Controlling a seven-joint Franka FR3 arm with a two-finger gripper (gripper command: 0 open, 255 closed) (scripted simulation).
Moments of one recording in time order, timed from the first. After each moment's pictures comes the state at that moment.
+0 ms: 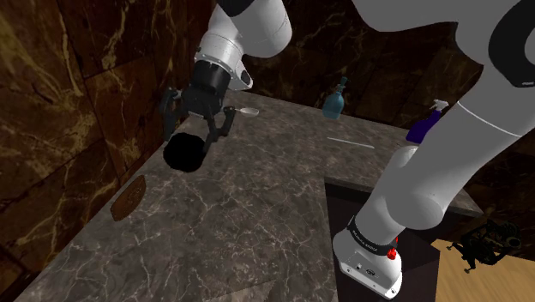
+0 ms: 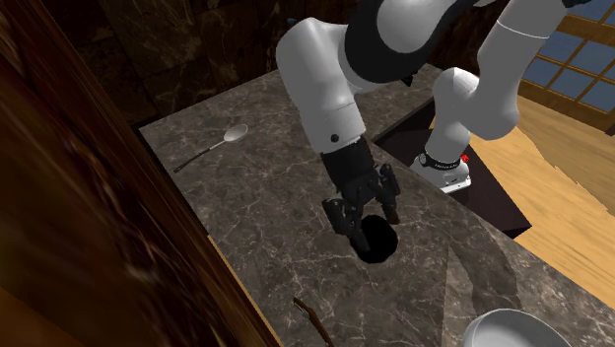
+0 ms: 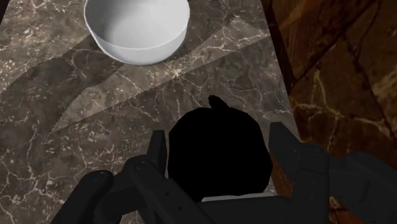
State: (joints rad) arm 0.18 -0.13 0.20 -2.13 0.87 1.80 1.06
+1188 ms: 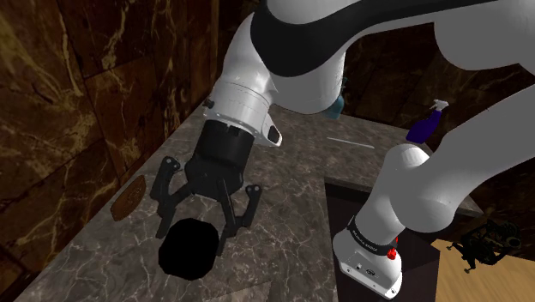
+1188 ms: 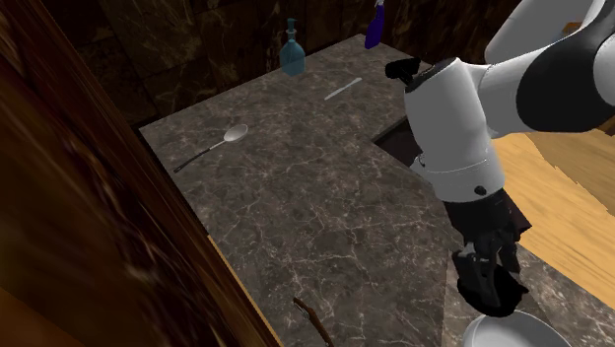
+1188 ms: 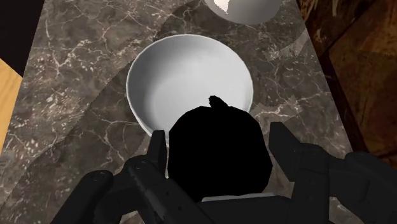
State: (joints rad) arm 0.36 -0.40 0.42 -2.43 1.10 2.05 1.20
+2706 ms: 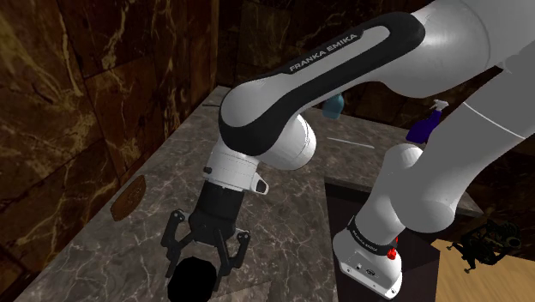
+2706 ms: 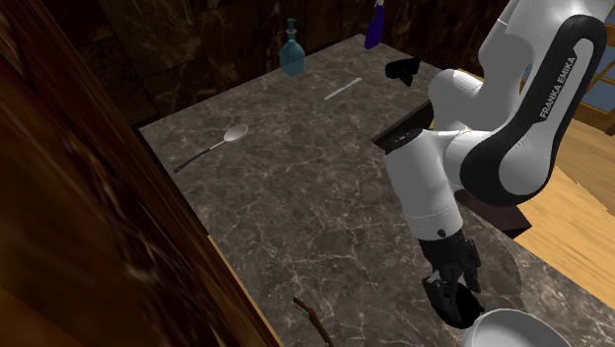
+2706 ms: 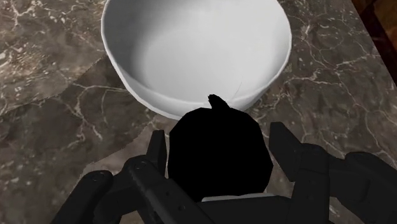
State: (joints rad) arm 0.39 -0.19 0.48 -2.54 1.26 2.28 0.93
